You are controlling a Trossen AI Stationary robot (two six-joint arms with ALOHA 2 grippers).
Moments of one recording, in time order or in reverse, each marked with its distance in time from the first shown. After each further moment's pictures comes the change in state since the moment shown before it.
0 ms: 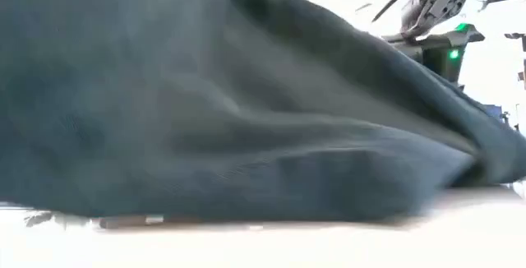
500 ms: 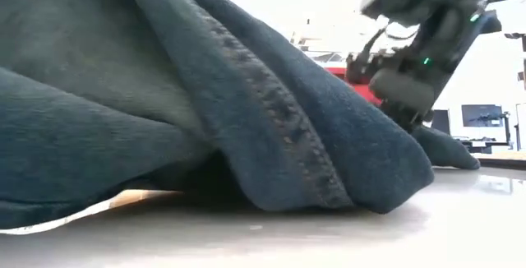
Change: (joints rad) left arm 0.004 -0.030 0.091 0.070 0.080 0.065; right arm 0.215 0.005 0.003 0.613 -0.220 -0.624
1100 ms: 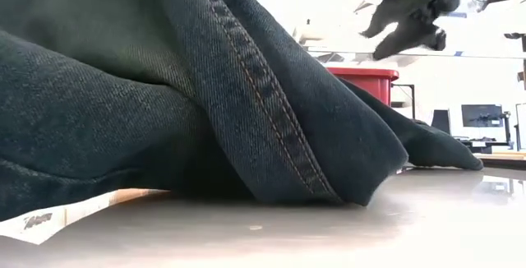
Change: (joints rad) left arm 0.000 -0.045 0.000 0.091 0.053 0.026; right arm 0.171 -0.378 0.076 -0.112 0.078 0.180
